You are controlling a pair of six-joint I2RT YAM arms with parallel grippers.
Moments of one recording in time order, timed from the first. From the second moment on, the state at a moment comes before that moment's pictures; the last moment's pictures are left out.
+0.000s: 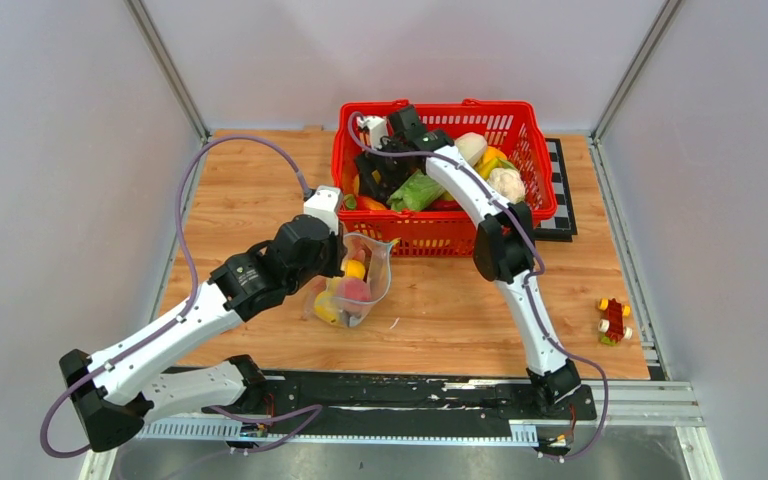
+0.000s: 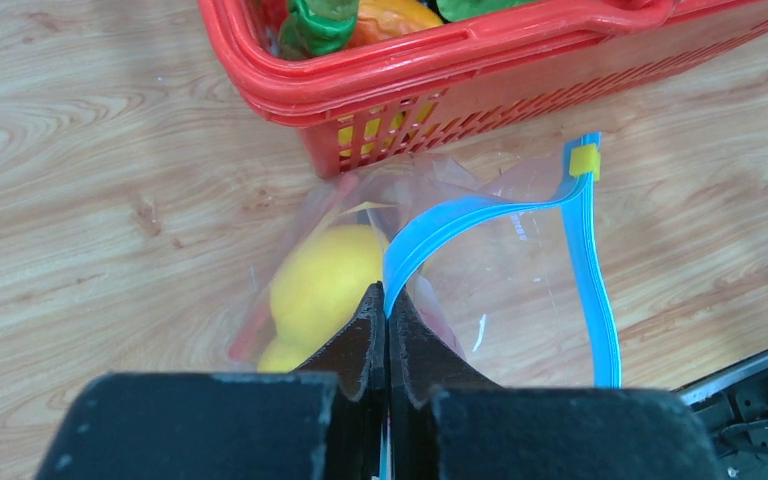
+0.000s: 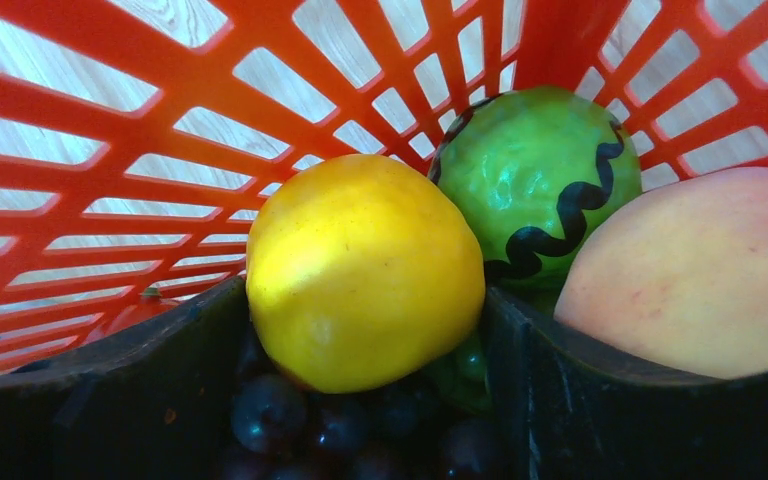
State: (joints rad) left arm -0.88 0.99 1.01 -0.59 -0.36 -0.43; right arm 0.52 2.50 2.44 -0.79 -0.44 -0.15
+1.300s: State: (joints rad) left arm -0.88 1.00 1.01 -0.58 -0.35 -0.43; right arm 0.37 1.74 1.52 -0.04 -0.58 0.21
